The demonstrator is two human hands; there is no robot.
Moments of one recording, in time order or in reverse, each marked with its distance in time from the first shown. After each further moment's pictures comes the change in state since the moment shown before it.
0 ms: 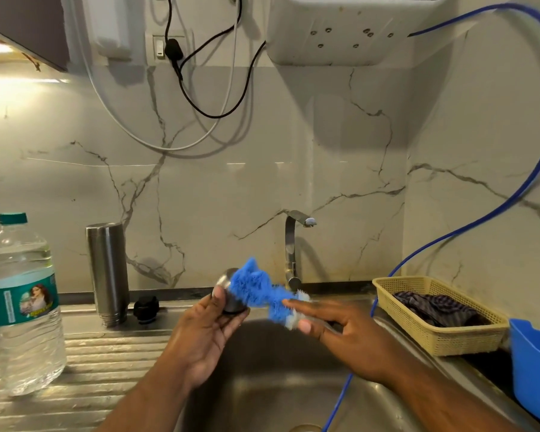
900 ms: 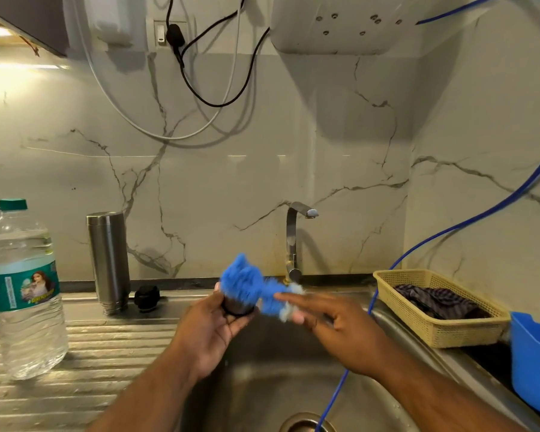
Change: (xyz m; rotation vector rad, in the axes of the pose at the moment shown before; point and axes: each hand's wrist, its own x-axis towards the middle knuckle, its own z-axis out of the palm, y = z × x) left_hand -0.009 -0.006 0.010 0.024 0.095 -0.094; right_hand 0.002 -0.001 0.011 -0.182 0.035 -0.116
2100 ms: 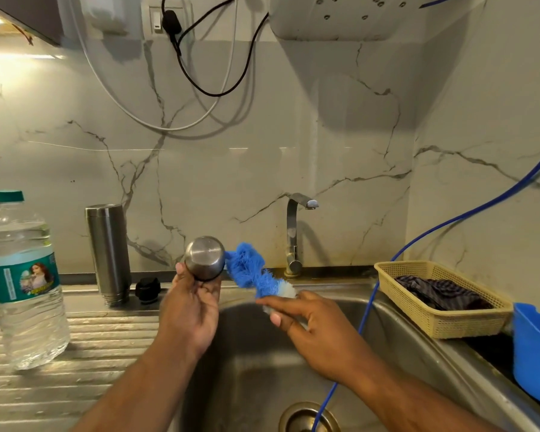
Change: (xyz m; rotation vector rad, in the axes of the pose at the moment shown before) left_hand 0.008 0.015 0.003 -0.373 0.109 0.230; right_hand 0.000 -0.017 0.034 0.028 -0.015 0.079
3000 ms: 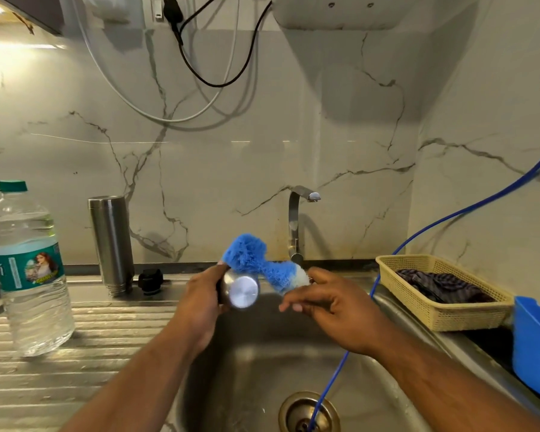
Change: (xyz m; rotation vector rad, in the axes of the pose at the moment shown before) left_hand -0.027 -0.003 0.010 0.961 -0.068 0.068; right_hand 0.005 0.024 -0.034 -0.138 -0.023 -0.199
